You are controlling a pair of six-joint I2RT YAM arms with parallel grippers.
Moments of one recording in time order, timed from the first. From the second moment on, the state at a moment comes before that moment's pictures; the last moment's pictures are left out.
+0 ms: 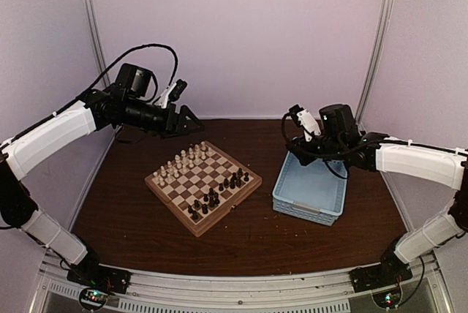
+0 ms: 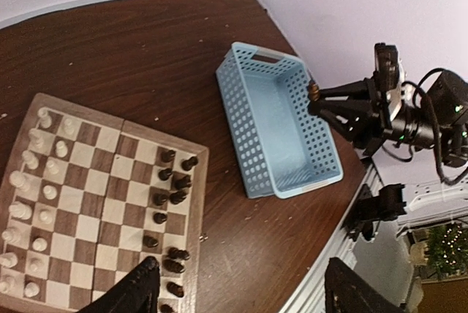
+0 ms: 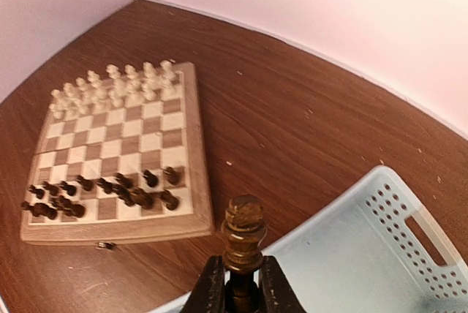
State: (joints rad) left arm -0.56 1.46 1.41 -0.62 0.49 -0.35; right arm 0.62 1.39 0.98 -0.15 0.00 0.04
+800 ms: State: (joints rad) left arm -0.70 1.61 1.40 -0.41 0.72 -0.55; right arm 0.92 1.49 1.13 -0.06 -0.10 -0.08
